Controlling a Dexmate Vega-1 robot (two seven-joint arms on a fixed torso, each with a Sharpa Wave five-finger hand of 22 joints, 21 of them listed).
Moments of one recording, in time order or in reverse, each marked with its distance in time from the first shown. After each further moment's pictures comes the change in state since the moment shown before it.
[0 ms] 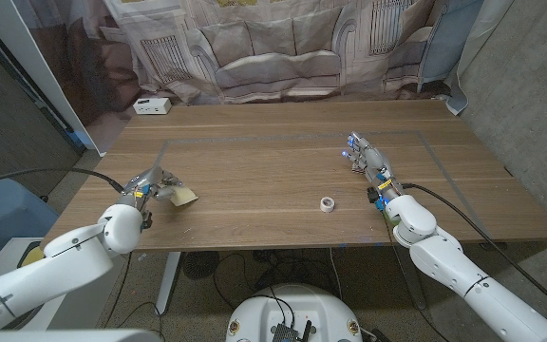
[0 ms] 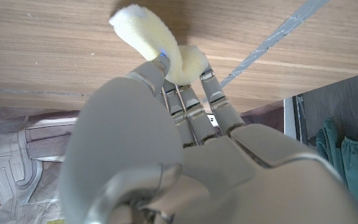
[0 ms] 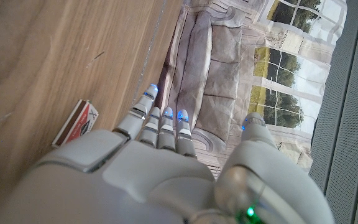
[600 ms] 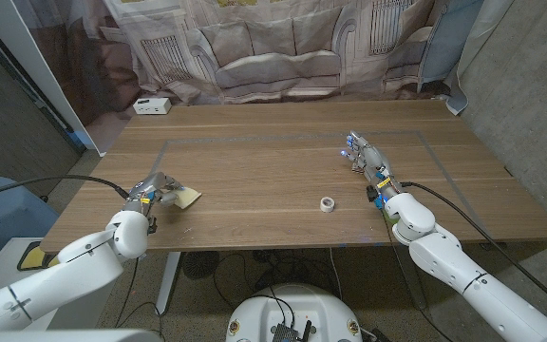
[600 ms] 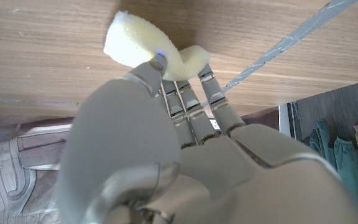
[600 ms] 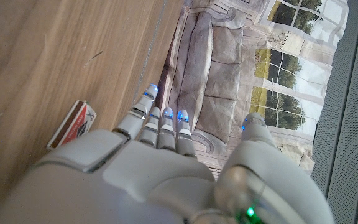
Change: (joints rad) left arm -0.060 -0.036 0.079 0.030 0.048 0.041 -0.001; left_hand -0.041 -0.013 -0.006 0.007 -0.008 -0.020 -0.012 -0.006 -0.005 -0.026 -0.008 -0.008 -0.018 -0.040 0.007 -0.004 0.000 -0.036 -0.004 -0.028 0.000; right arm 0.019 0.001 -0.006 0.011 0.004 -0.011 0.007; right_hand 0.000 0.000 0.000 0.000 0.000 0.000 0.000 0.000 0.000 0.000 0.000 -0.004 0.000 0.000 0.000 0.000 0.000 0.000 0.000 0.000 0.000
